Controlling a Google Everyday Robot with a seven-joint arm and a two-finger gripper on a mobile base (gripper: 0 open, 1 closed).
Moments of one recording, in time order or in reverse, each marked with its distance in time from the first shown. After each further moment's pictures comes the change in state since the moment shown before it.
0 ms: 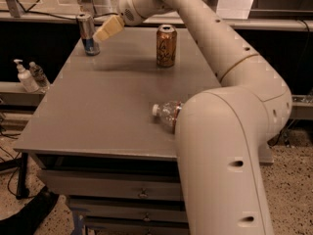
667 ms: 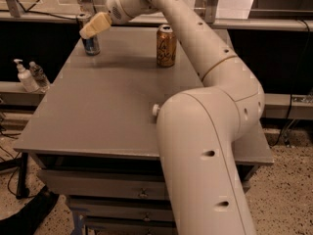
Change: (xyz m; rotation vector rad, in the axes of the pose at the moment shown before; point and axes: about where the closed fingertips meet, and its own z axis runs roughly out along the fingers) arm -0.020 -0.004 0.036 -0.012 -0.050 0.045
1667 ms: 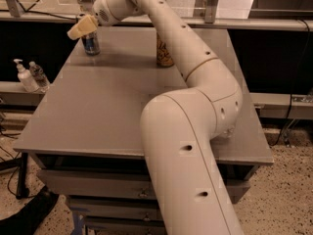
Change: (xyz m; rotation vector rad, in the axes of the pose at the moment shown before) arm -0.011 0.020 0.041 -0.068 -0.008 0.021
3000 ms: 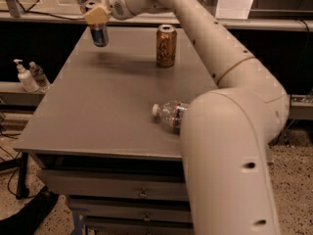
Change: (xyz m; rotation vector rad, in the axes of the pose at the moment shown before) arm -0.016 0.010 -0.062 0.023 -0.106 -0.006
